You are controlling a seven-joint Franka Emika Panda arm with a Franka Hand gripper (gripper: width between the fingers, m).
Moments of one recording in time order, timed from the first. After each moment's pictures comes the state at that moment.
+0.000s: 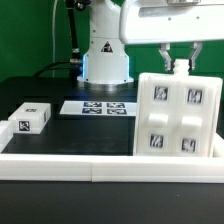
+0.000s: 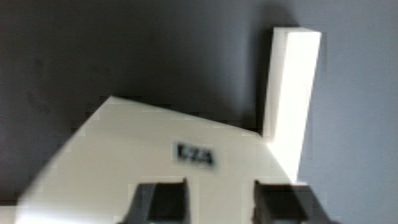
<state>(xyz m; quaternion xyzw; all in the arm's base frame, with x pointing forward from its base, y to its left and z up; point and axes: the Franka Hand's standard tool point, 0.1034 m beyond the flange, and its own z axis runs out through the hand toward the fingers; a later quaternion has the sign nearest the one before) 0.530 0.091 0.134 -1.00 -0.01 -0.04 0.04</state>
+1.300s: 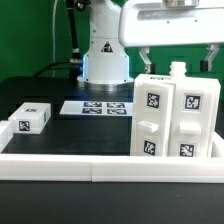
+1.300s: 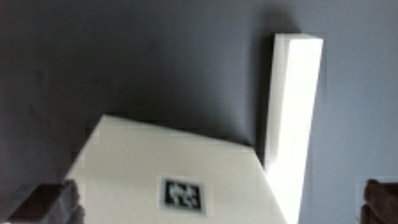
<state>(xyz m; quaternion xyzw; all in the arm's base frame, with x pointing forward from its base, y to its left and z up) 0.505 0.089 0.124 -1.00 0.03 -0.03 0.03</state>
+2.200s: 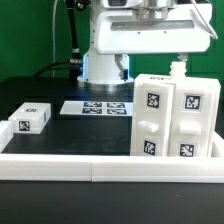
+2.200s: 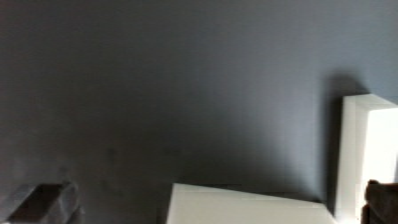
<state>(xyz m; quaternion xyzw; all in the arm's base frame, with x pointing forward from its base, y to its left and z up) 0.479 0.030 0.106 -1.00 0.02 -0.03 0.02</state>
